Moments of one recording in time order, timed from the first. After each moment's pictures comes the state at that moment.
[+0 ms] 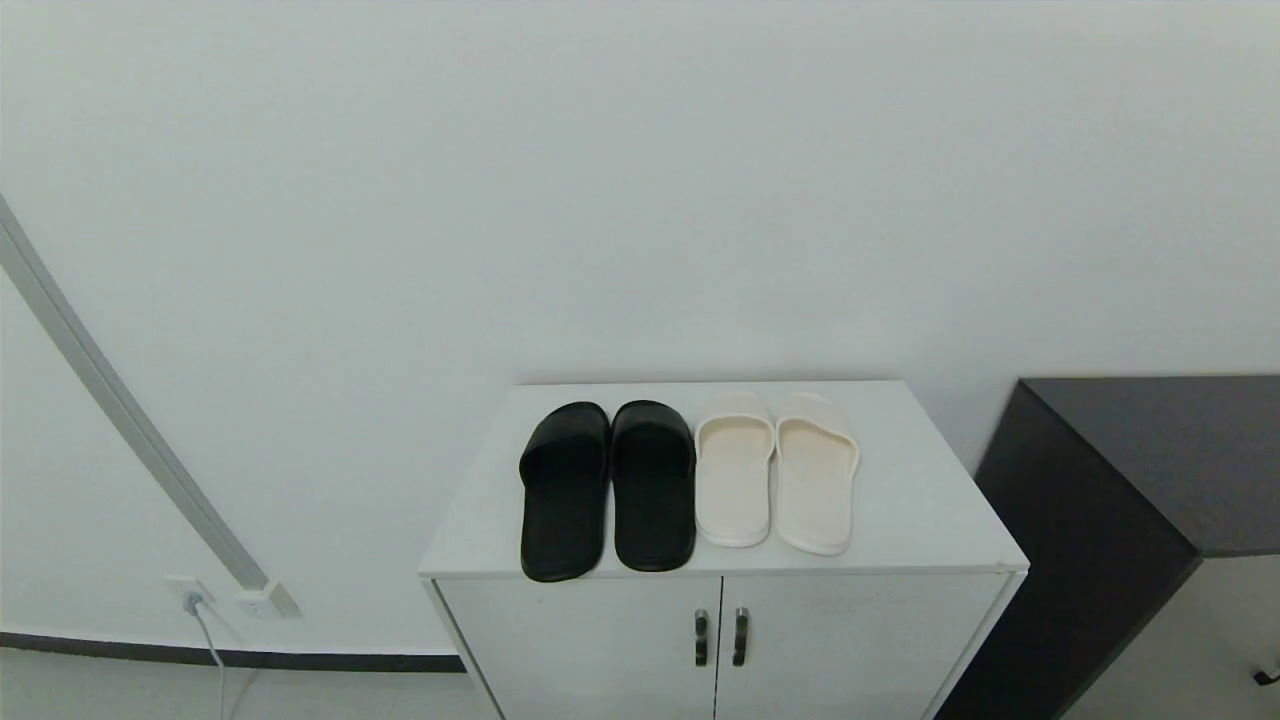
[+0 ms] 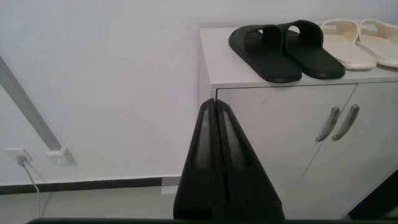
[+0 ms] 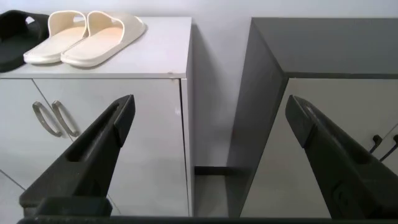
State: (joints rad) left arm 0.00 0.00 0.00 0.00 -0.01 0.01; right arm 0.00 0.00 0.00 0.00 0.03 -0.04
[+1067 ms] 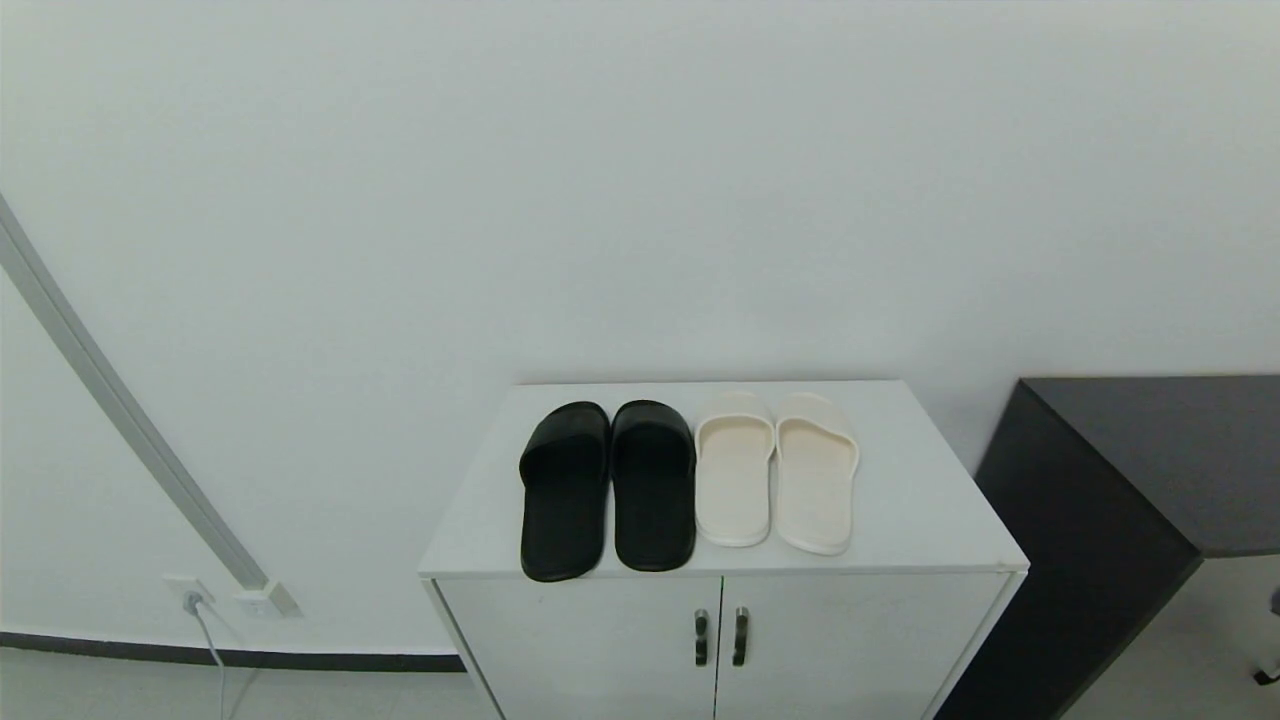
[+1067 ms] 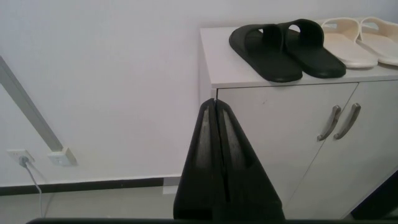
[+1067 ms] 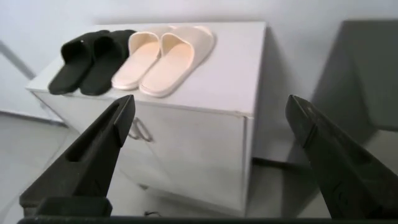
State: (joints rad) left arm 0.00 0.00 0.00 0.00 -0.01 0.02; right arm 0.17 0.71 -0.34 -0.19 0.15 0.11
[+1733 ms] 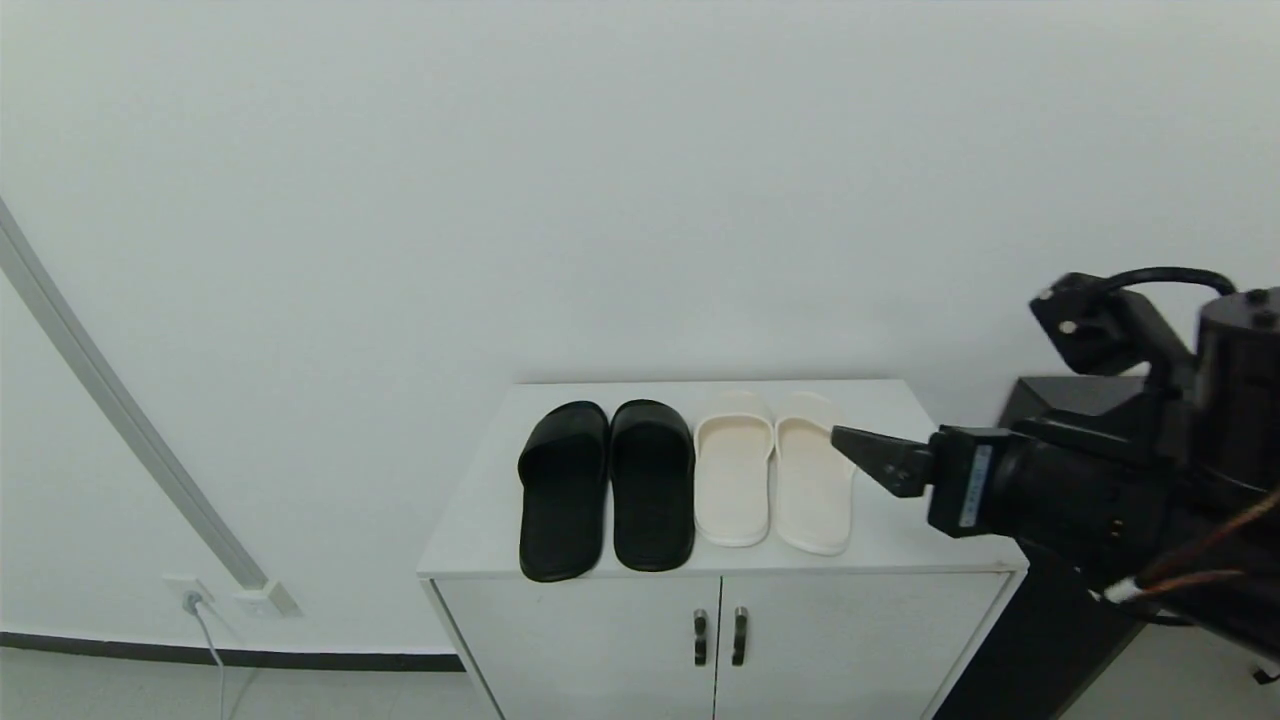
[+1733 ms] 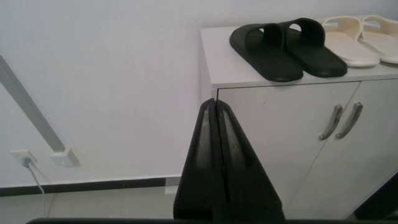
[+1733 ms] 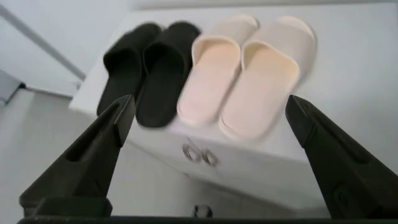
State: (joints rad) left arm 0.00 0.00 0.00 0.00 -0.01 0.03; right arm 0.83 1.43 -0.80 -0.37 -0.39 0.38
